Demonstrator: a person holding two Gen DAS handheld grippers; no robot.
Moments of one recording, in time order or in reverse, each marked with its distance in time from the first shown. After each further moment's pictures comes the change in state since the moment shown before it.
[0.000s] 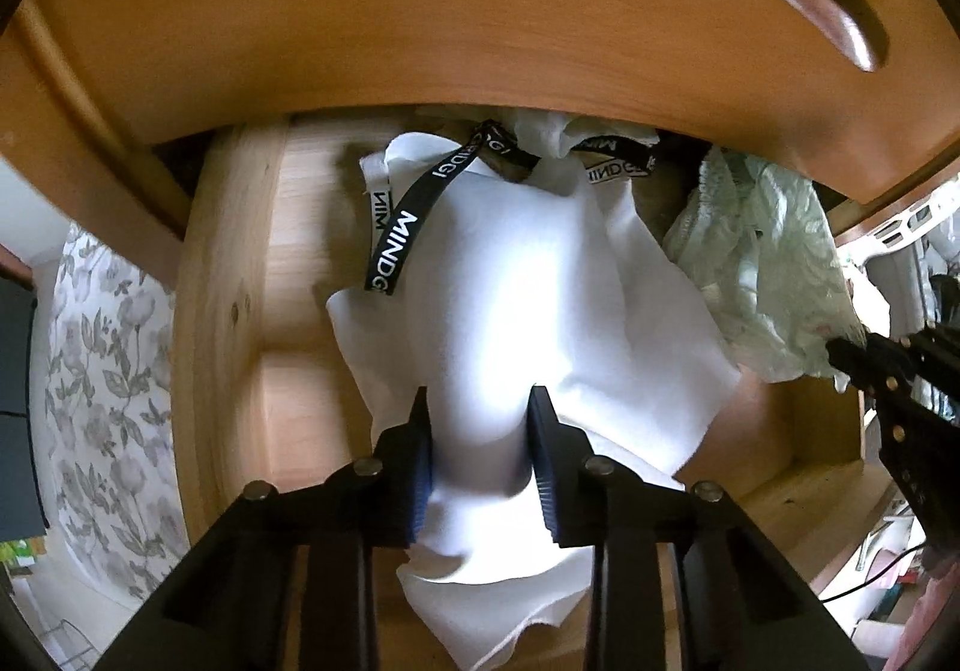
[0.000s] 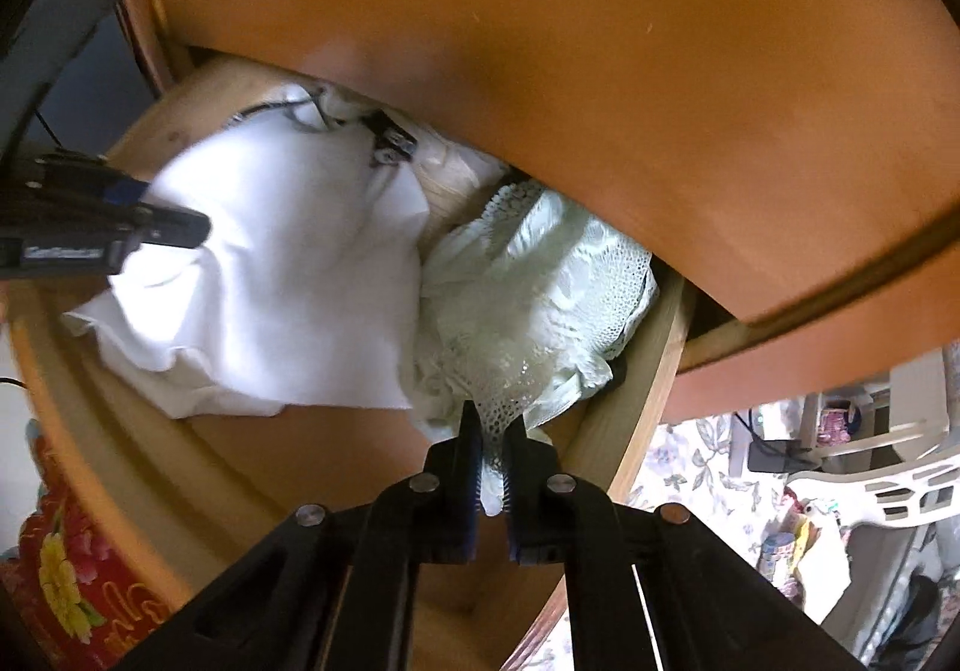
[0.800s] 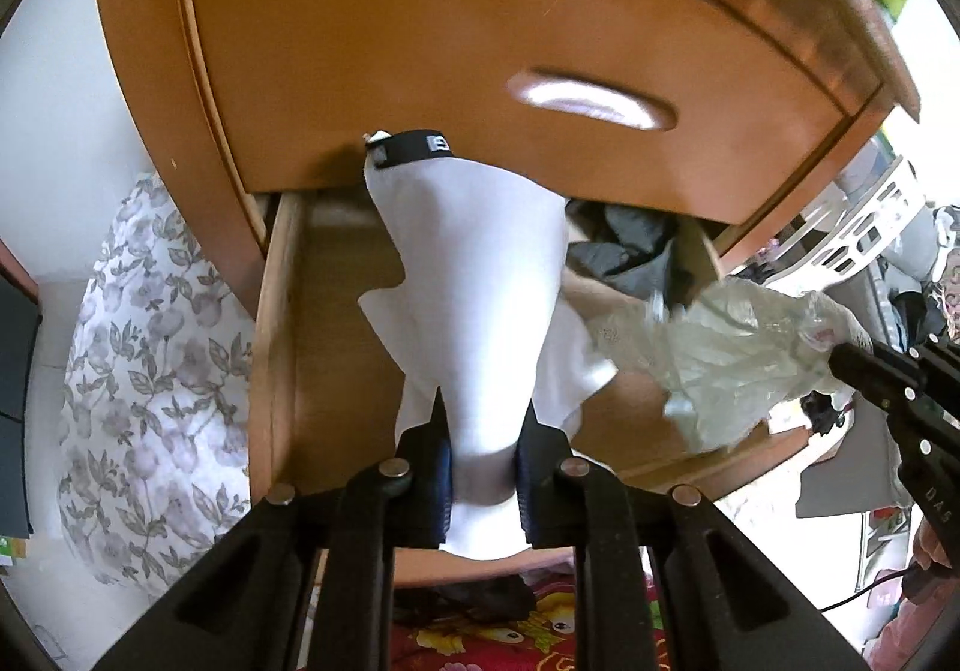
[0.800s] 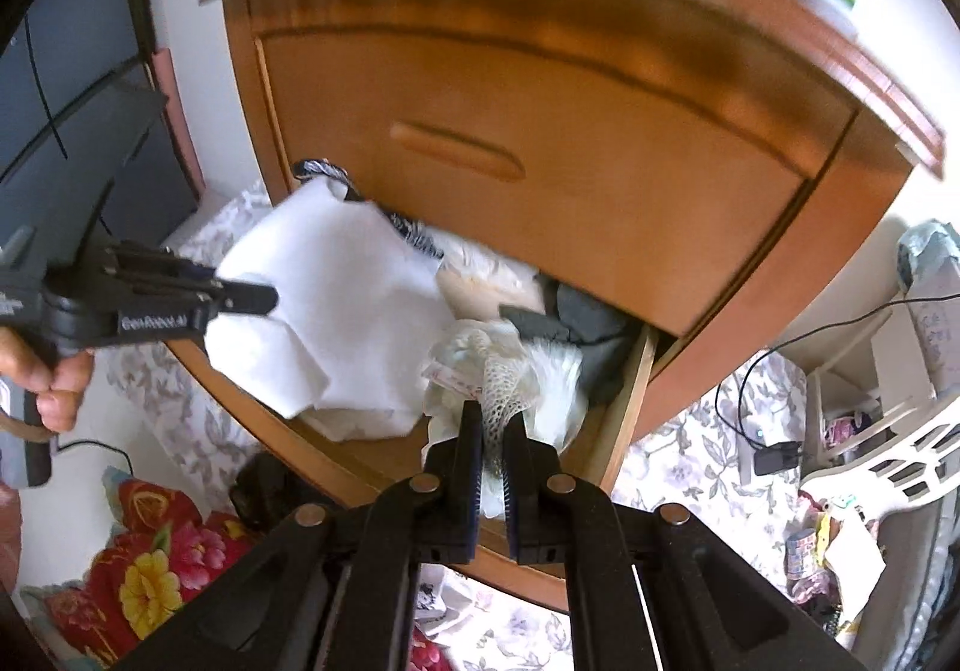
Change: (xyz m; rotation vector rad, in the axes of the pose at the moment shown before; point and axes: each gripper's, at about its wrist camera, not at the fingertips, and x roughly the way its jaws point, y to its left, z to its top) left arm -0.106 -0.014 -0.041 0.007 -0.187 -0.039; right arm -0.113 0.011 -0.035 0.084 -0.253 0.053
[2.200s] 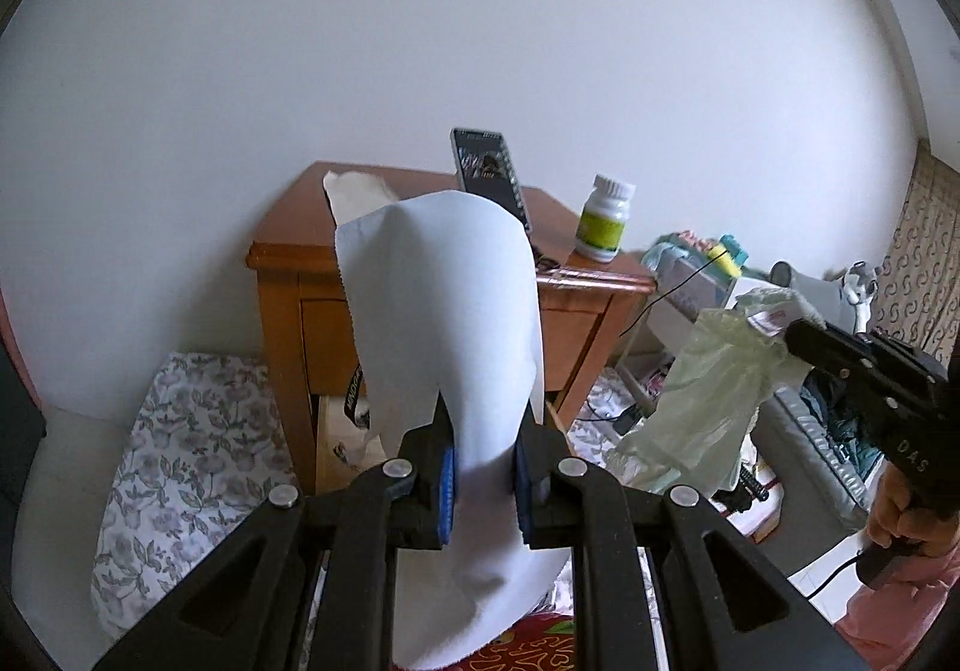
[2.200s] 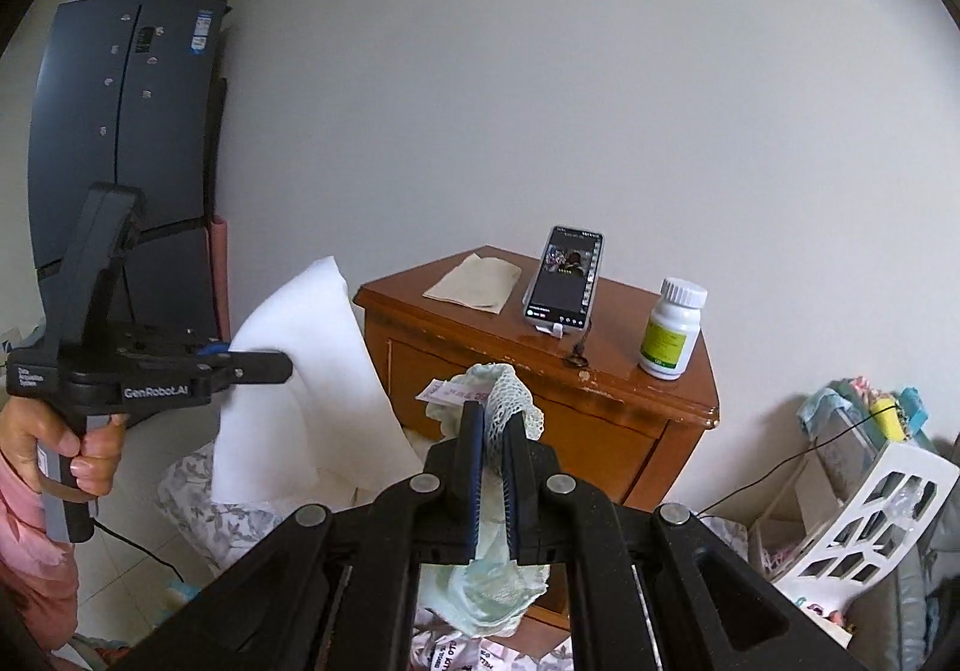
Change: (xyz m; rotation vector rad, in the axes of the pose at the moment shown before) left arm -0.282 -0.045 -0.080 0.092 -0.532 -0.105; right arm -0.280 0.074 -0.013 -0.032 -0.552 -0.056
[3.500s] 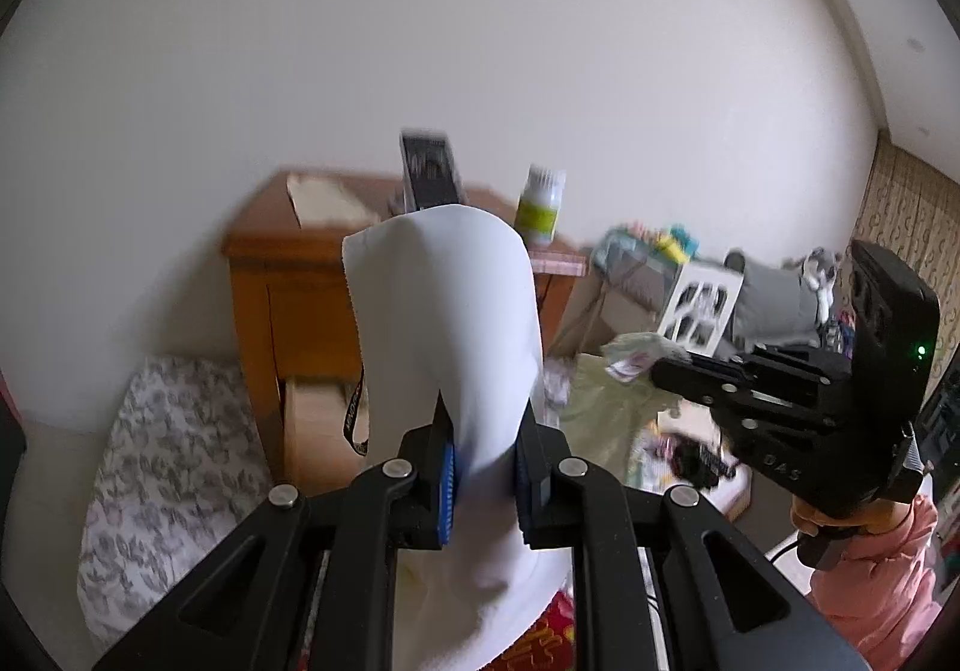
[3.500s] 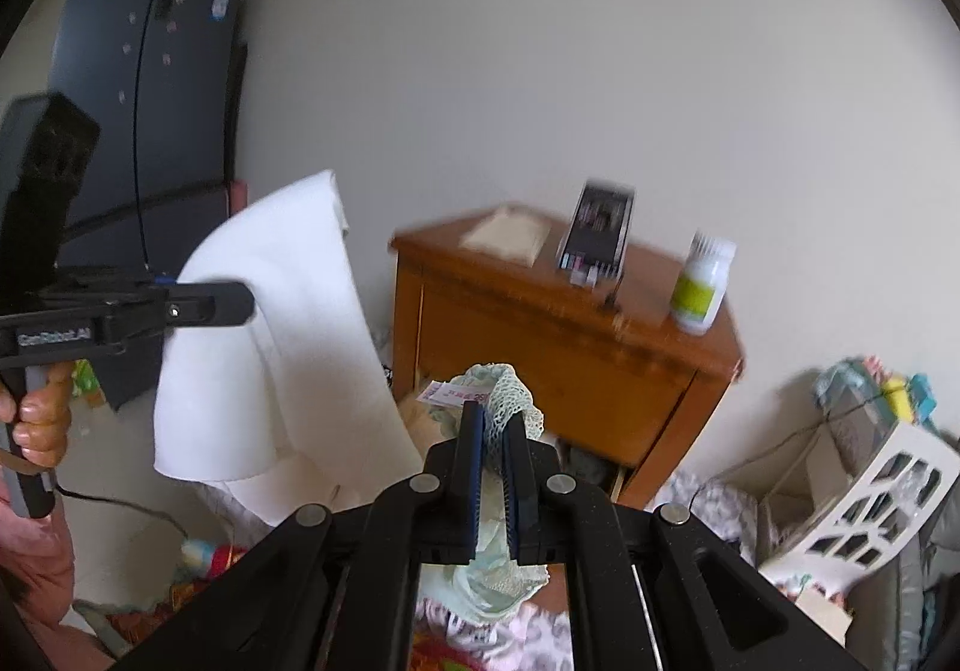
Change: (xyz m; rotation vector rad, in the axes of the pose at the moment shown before) left arm -0.025 -0.021 -0.038 0.034 0.011 -0.085; right arm 0.004 0.024 -0.033 -0.029 0.117 0.044
